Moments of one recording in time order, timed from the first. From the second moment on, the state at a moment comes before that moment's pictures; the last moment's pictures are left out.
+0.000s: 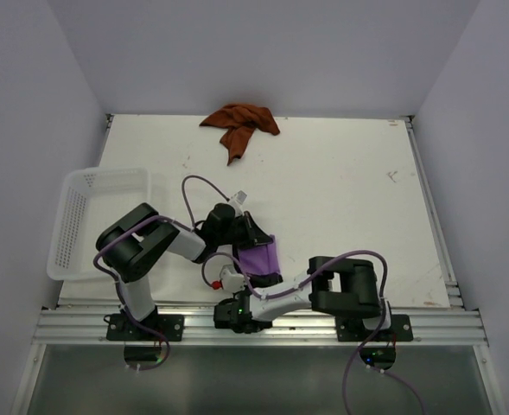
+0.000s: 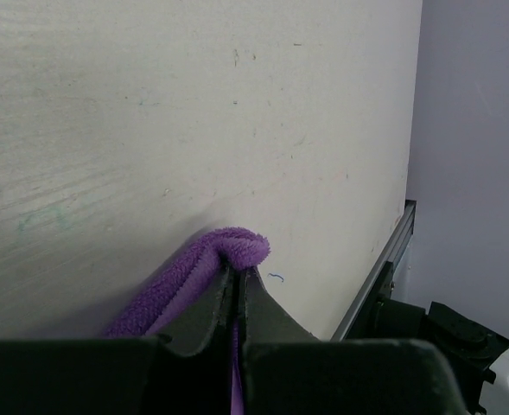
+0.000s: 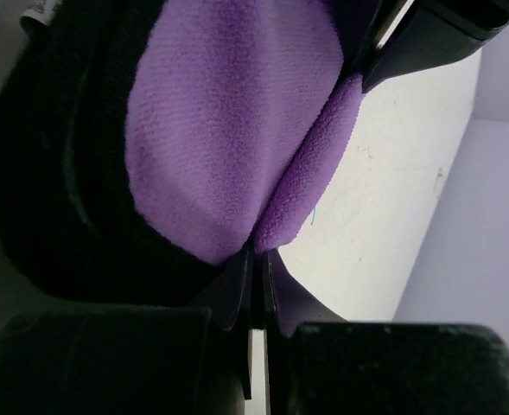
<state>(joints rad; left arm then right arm) -0.70 1.81 0.60 0.70 0.32 -1.04 1.55 1.98 1.09 -0.76 1.00 0.50</state>
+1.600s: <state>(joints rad) -0.65 1.83 0.50 0.89 0.26 -0.98 1.02 0.91 0.47 -0.17 0.29 0.75</state>
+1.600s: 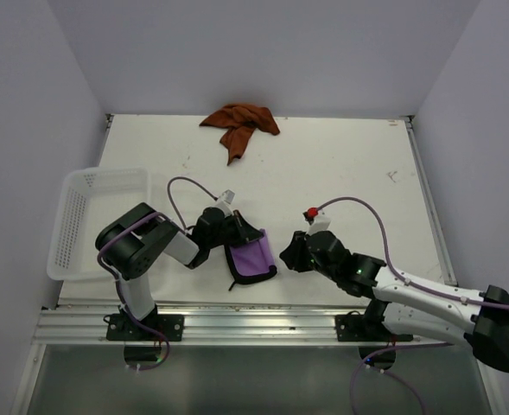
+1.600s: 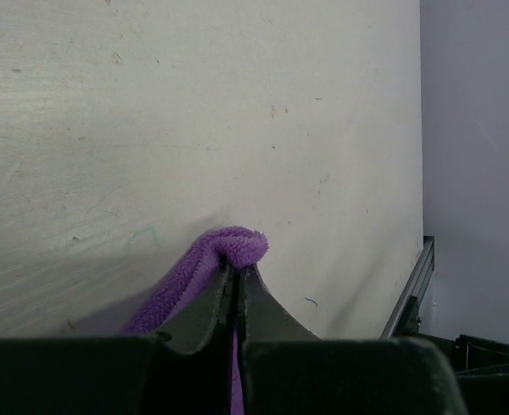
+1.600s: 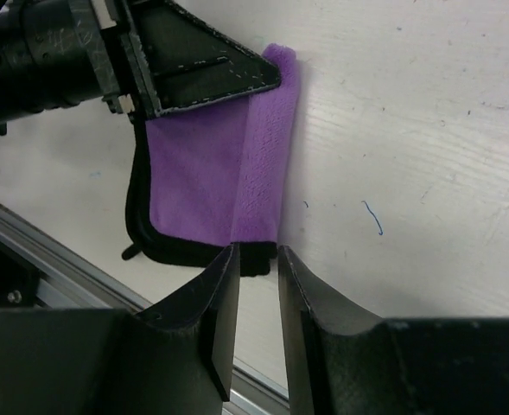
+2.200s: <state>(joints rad) -0.65 1.83 0.47 0.92 0.26 -0.98 0.80 1.20 0.33 0.26 -0.05 1.01</state>
